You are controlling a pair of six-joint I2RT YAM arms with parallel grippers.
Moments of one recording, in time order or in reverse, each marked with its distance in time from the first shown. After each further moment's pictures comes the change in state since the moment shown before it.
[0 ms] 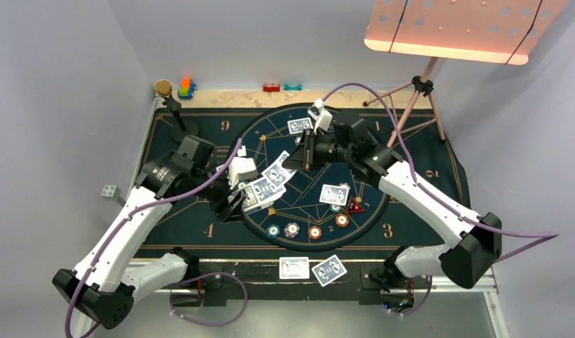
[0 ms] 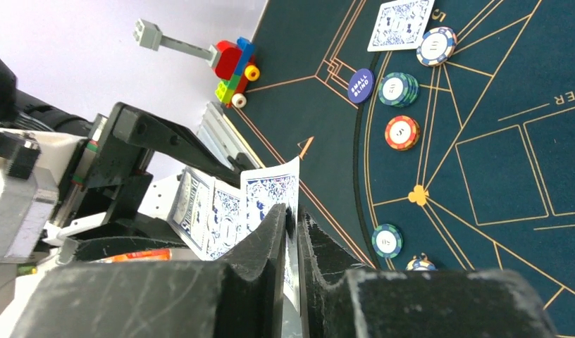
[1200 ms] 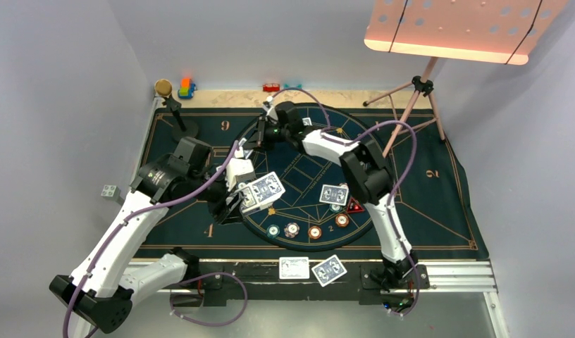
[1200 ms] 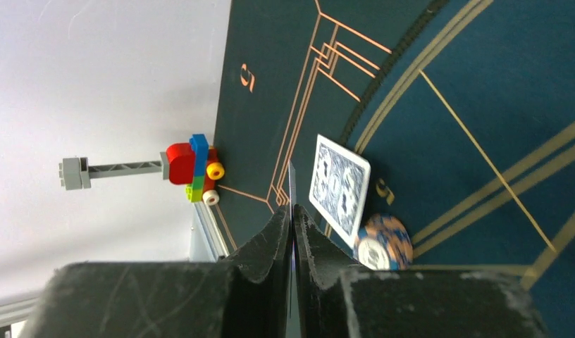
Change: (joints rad) left arm 0.000 -0.031 0.002 -0.008 0.004 0.000; right arm -0.045 0.933 0.499 0.402 -0.137 0.193
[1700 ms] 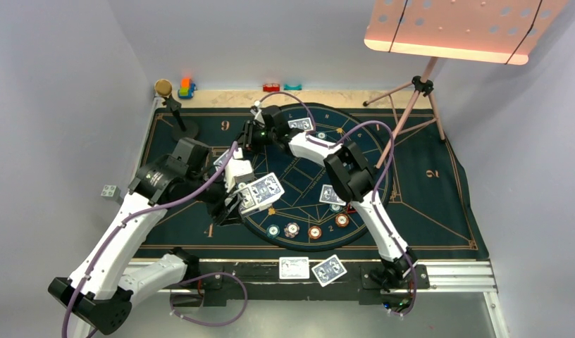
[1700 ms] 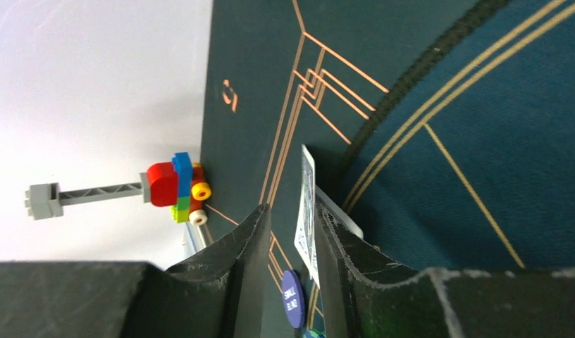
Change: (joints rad) left arm 0.000 -0.008 0.005 -0.015 0.000 0.000; right arm 0.062 0.262 0.279 0.009 0.018 0.052
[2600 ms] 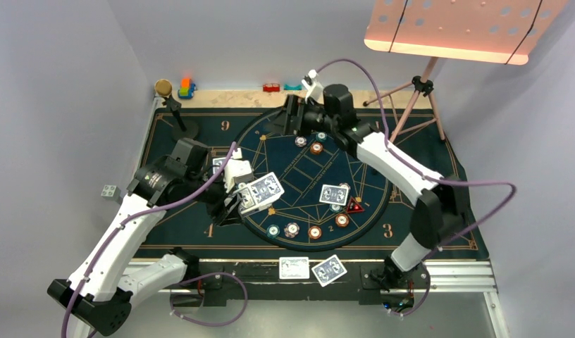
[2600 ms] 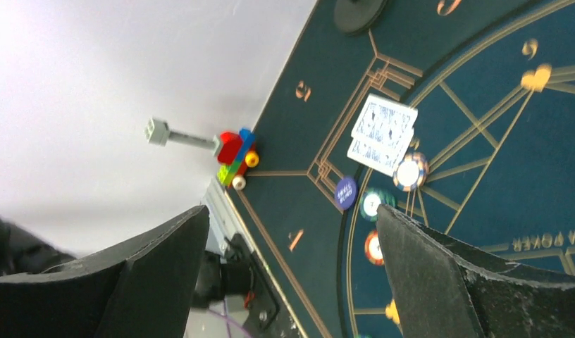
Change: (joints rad) left arm 0.000 -0.013 0.000 0.002 0.000 0.000; right arm -0.135 -0.830 -0.518 -0.161 0.059 -0.212
